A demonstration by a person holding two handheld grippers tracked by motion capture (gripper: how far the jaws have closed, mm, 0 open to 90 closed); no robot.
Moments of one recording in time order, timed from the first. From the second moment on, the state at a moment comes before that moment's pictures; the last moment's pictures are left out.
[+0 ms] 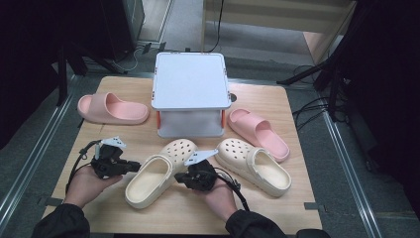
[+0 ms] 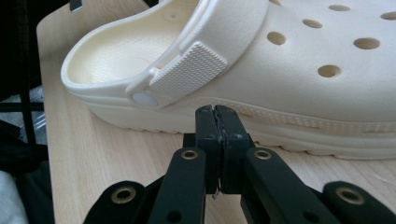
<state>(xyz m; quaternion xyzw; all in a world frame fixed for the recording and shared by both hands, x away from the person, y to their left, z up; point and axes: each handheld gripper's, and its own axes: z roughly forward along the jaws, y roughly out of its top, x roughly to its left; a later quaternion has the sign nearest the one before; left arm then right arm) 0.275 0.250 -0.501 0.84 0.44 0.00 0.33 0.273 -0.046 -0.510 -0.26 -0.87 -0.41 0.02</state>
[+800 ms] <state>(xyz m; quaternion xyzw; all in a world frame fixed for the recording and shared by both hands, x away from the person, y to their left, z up) 0.268 0.216 -0.503 0.85 0.41 -0.03 0.34 0.291 -0.066 -0.507 -0.30 -0.87 -0.40 0.00</state>
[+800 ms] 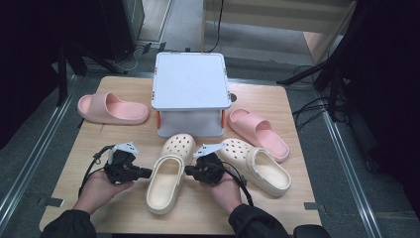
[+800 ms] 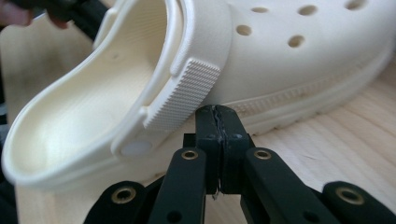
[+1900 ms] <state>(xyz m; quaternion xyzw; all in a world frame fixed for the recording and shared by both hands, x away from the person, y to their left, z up) 0.273 0.216 -0.477 0.84 0.40 0.00 0.37 0.282 -0.133 -0.470 -0.28 -0.86 -0.43 0.01</state>
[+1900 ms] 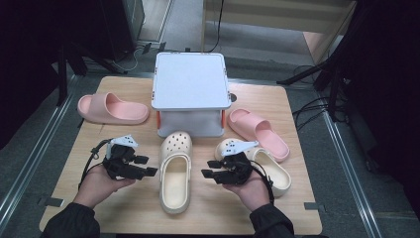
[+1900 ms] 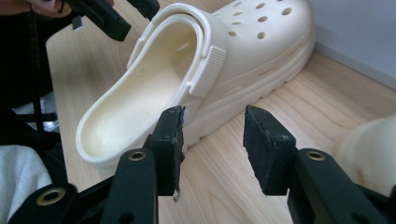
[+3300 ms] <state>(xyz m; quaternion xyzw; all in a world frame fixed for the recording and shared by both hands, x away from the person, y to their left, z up) 0.308 0.212 -0.473 0.84 0.40 -0.02 0.38 0.264 -0.255 -0.459 -0.37 -0.83 -0.41 -0.05</state>
